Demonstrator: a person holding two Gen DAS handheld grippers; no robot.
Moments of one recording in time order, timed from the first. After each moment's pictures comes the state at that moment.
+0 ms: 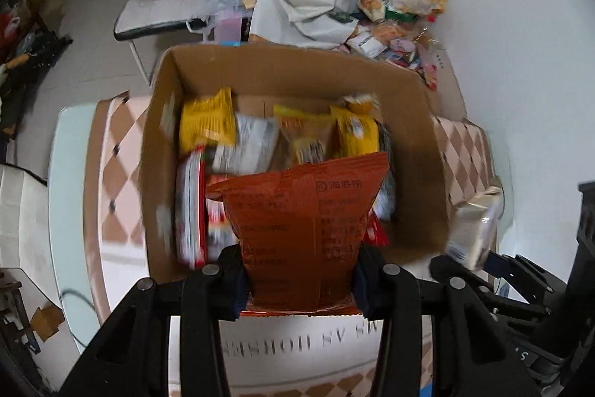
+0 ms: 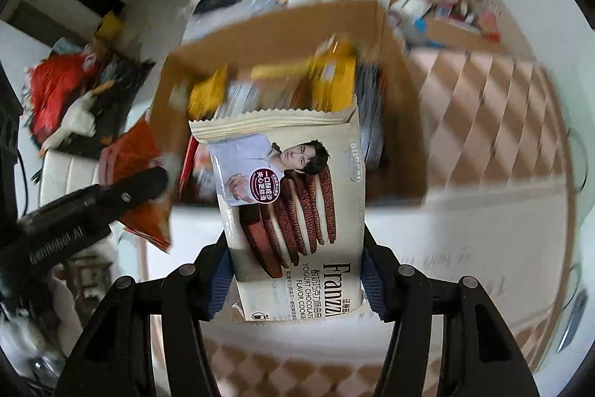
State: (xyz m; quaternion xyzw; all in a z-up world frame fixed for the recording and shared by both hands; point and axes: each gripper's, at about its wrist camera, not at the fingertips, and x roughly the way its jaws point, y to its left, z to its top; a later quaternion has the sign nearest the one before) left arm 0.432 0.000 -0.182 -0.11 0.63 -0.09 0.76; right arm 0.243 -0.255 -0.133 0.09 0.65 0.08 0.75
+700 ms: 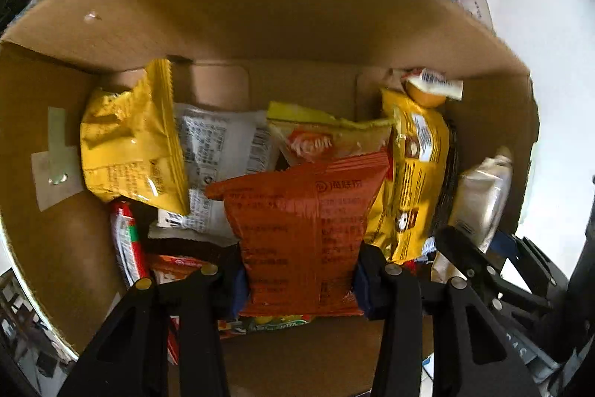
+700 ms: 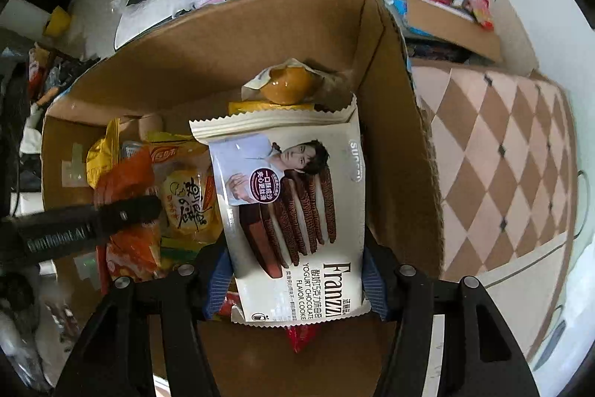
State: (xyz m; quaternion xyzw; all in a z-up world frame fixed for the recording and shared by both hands) left arm 0.528 -0.018 -0.315 -0.11 0.77 -0.11 0.62; right arm 0.372 -0.264 -0.273 0.08 0.71 0.02 0.69
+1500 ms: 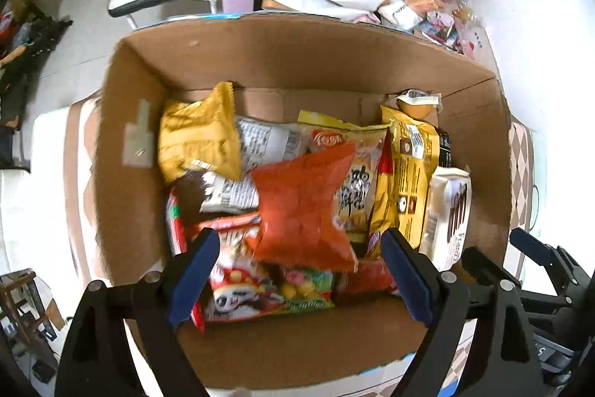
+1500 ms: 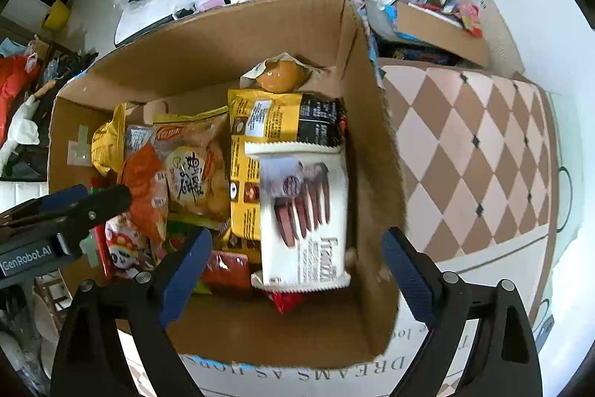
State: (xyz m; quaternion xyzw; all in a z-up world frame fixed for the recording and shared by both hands) left arm 0.473 0.006 -0.246 -0.08 0.69 -0.06 0.71; right arm 0.336 -0.266 -0.226 0.04 0.69 0.00 0.72
